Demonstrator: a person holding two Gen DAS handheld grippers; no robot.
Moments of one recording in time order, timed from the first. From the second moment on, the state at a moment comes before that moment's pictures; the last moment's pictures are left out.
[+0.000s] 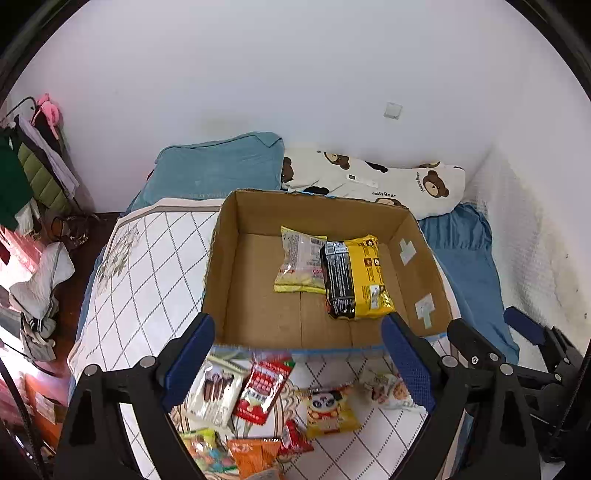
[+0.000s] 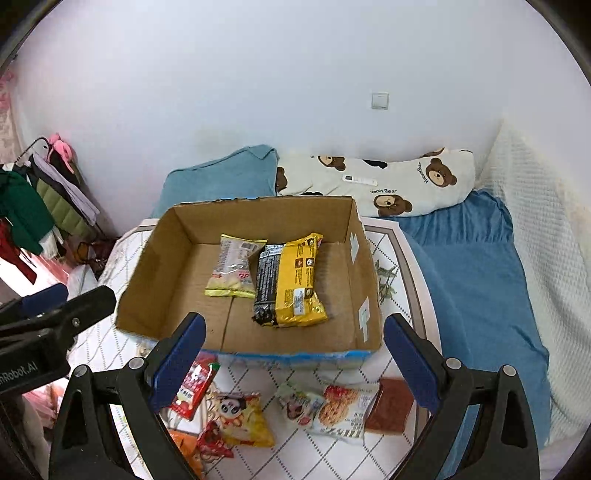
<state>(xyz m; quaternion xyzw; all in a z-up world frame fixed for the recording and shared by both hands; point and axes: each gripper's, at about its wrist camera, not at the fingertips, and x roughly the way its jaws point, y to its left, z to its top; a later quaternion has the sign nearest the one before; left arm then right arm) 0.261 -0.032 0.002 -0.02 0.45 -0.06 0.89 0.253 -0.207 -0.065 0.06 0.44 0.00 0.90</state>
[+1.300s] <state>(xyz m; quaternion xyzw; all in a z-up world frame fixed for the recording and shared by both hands) 0.147 0.025 -0.254 -0.05 0.70 -0.06 0.71 0.193 -0.132 -0.287 0.06 0.67 0.03 0.74</state>
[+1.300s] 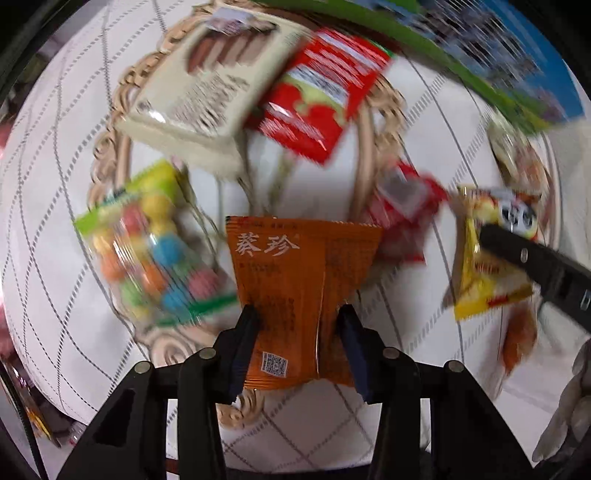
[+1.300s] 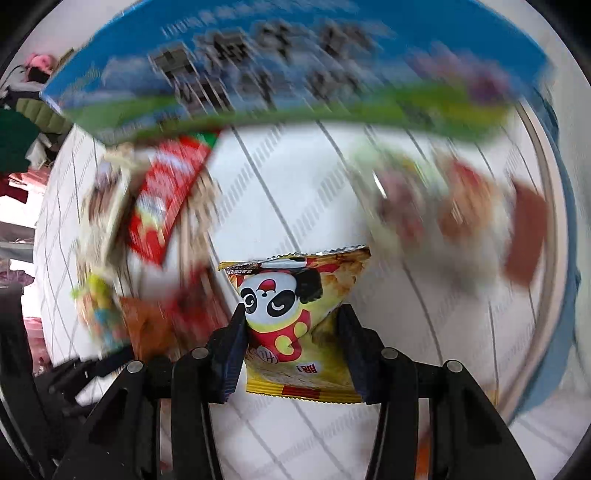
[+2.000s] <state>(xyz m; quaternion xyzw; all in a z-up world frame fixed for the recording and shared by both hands) 0.108 -0.017 -0.279 -0.01 0.71 -0.07 0.70 0.067 -0.156 -0.310 0.16 0.67 -0.01 0.73</state>
